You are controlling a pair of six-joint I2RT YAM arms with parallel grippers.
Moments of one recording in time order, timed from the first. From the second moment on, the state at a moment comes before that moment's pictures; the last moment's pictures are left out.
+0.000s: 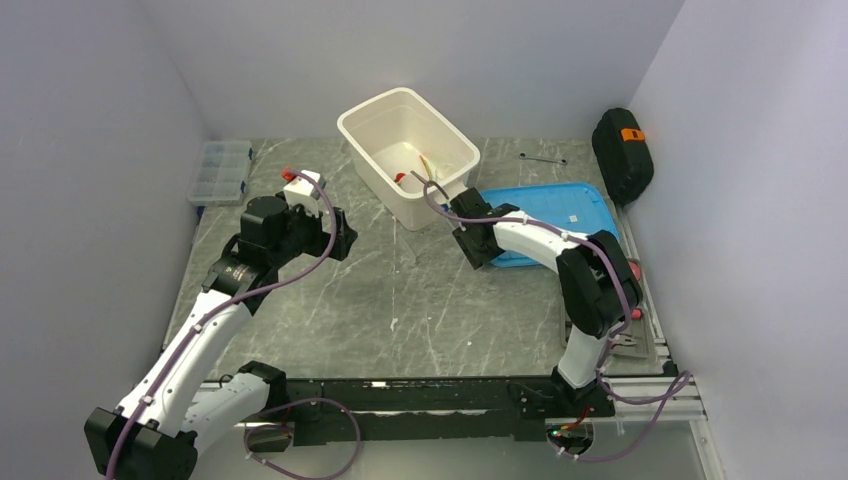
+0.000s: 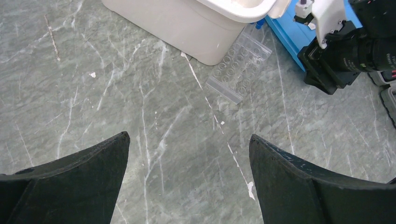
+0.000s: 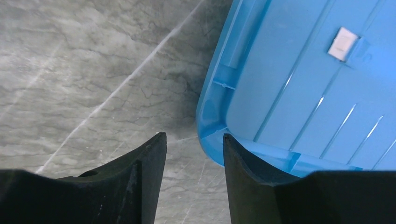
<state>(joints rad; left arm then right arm) -0.34 0.92 0.87 -0.35 0.16 -0.13 0.55 1.77 1.18 -0.60 0.28 -0.01</state>
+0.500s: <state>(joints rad) -0.34 0.92 0.87 -0.35 0.16 -0.13 0.55 1.81 1.13 -0.54 0.33 -0.01</state>
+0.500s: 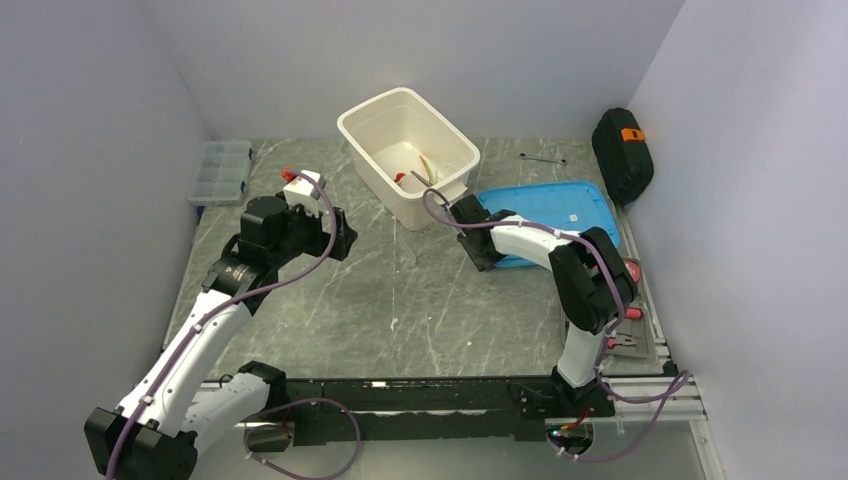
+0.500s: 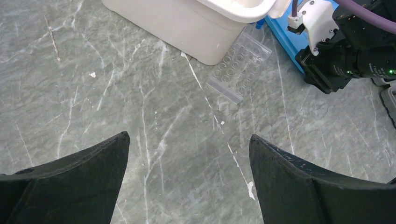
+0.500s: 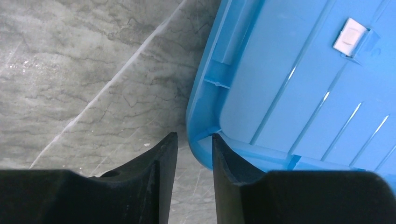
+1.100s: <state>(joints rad) -0.34 0.92 0.87 -0.35 0.16 -0.13 0.58 1.74 1.06 -0.45 0.41 -0.03</state>
